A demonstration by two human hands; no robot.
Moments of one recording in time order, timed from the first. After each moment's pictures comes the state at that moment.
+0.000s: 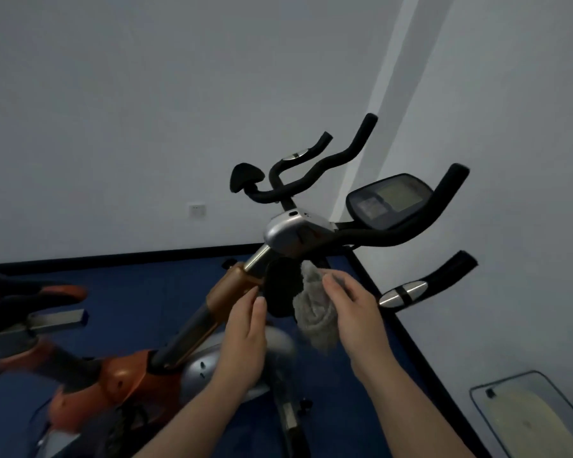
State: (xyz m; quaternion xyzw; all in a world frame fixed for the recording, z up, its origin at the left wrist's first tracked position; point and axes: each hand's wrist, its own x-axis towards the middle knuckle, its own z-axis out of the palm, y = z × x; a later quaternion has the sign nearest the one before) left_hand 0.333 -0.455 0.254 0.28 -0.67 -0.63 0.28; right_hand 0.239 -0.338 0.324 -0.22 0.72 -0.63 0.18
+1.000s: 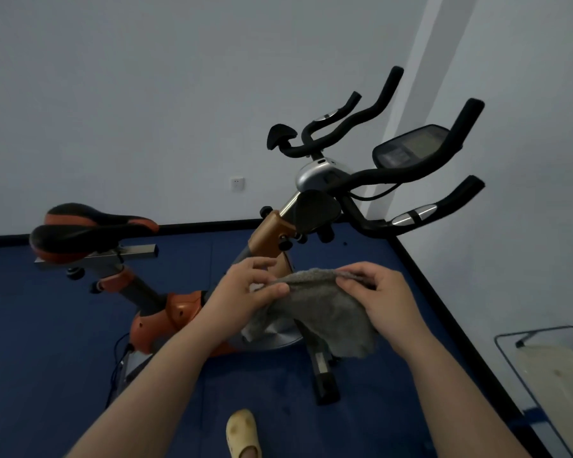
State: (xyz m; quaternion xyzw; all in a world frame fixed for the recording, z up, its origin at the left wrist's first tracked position) left_hand 0.463 -0.423 0.285 0.22 -0.84 -0.48 0.15; right_hand 0.311 -0.243 0.299 -0.33 0.75 -0.54 0.20
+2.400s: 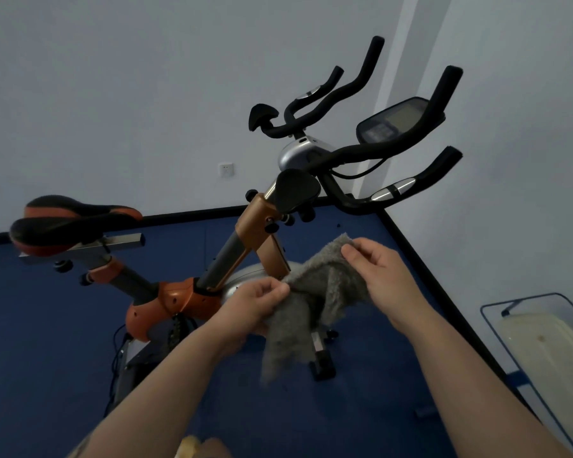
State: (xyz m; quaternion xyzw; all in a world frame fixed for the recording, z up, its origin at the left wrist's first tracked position) left_hand 0.450 -0.382 0.244 0.22 -0.65 -0.73 0.03; right_hand 0.296 -0.219 0.297 -0.32 0.71 -0.59 0.24
